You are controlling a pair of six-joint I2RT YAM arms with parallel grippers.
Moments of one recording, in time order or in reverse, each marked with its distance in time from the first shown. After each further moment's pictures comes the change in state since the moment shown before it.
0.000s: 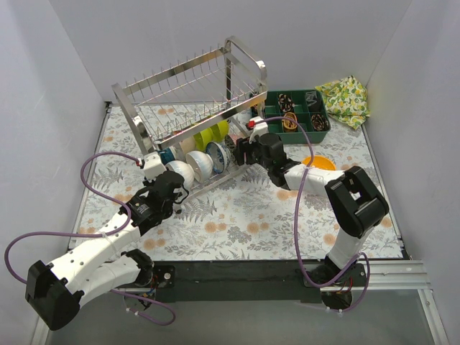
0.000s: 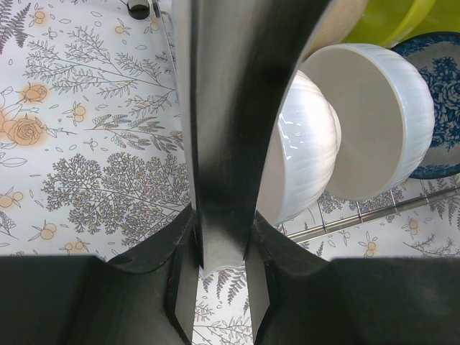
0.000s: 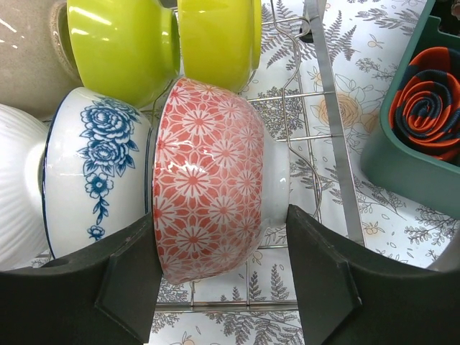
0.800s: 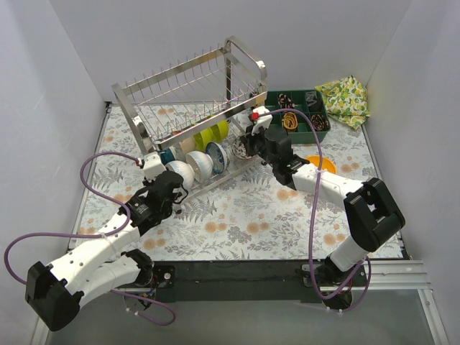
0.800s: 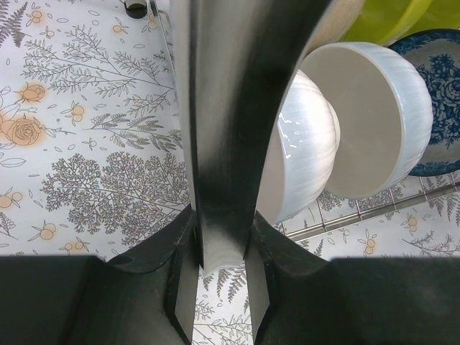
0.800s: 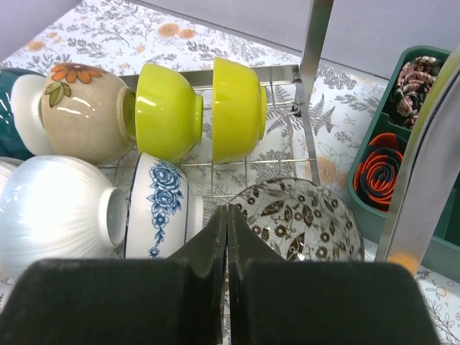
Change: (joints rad) left arm 0.001 -0.007 0.000 -0.002 0.013 0.007; right arm 0.015 -0.149 0.029 -0.034 0.027 -0.064
